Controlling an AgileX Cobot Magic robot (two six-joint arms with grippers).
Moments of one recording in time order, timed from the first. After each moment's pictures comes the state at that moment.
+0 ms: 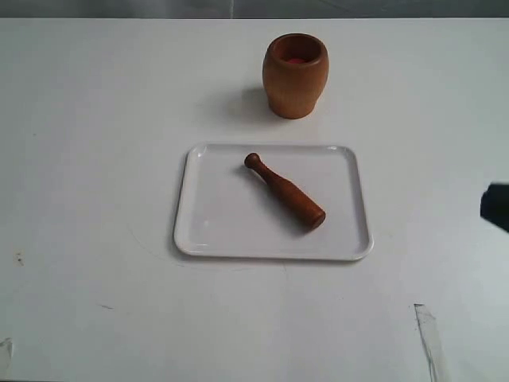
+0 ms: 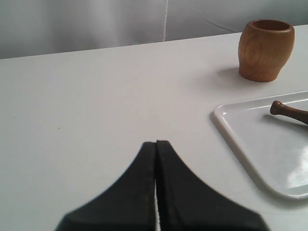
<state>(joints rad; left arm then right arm) 0.02 0.00 0.00 0.07 0.44 0.35 0.97 0.35 -0.46 -0.07 0.54 0.06</state>
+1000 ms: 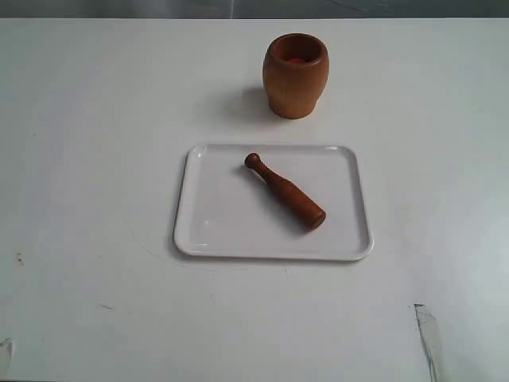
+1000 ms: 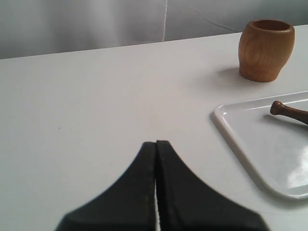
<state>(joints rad) 0.02 0.00 0.00 0.07 0.44 0.35 0.15 0.01 -0.08 0.14 -0.04 0.08</state>
